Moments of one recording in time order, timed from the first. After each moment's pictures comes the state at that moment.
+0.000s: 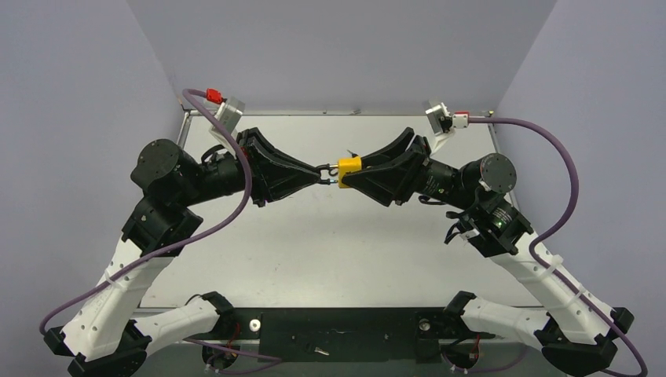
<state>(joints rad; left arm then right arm) -0.69 1.02 1.47 -0.23 0.66 -0.62 0.79 1.02 1.28 0.09 -0.56 0.66</state>
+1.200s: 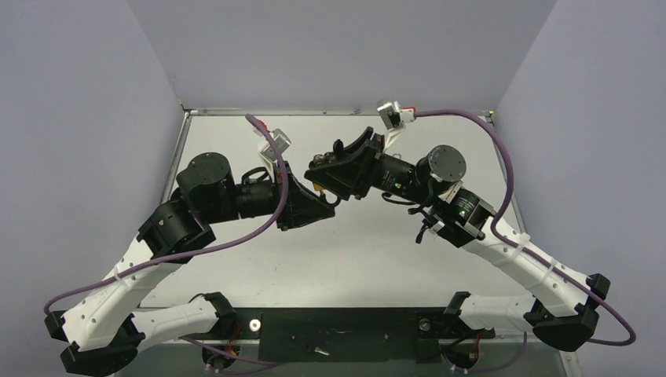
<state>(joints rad) -0.86 1.00 1.42 -0.50 0.48 -0.60 0.94 1.17 1.36 0.09 -0.40 0.61</state>
